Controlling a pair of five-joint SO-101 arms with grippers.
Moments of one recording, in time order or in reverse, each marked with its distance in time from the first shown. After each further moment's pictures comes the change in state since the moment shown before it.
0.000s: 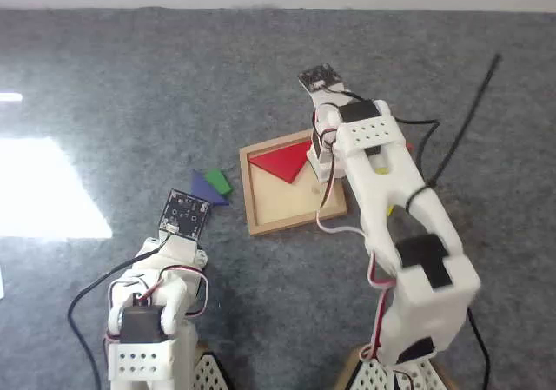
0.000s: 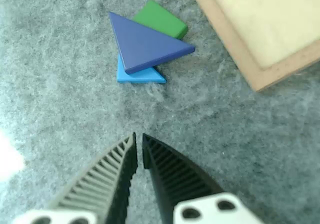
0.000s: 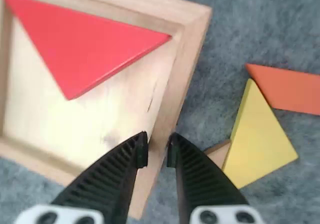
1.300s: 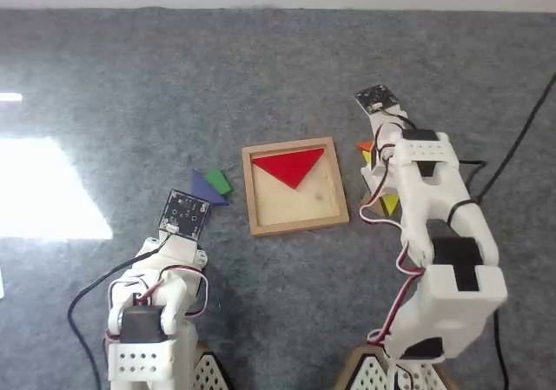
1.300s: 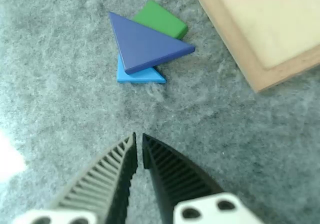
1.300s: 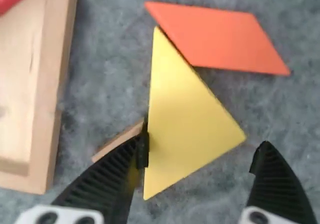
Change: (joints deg) left arm 0.0 0.0 0.0 0.0 0.0; right arm 16.4 2.6 15.6 -16.9 11.9
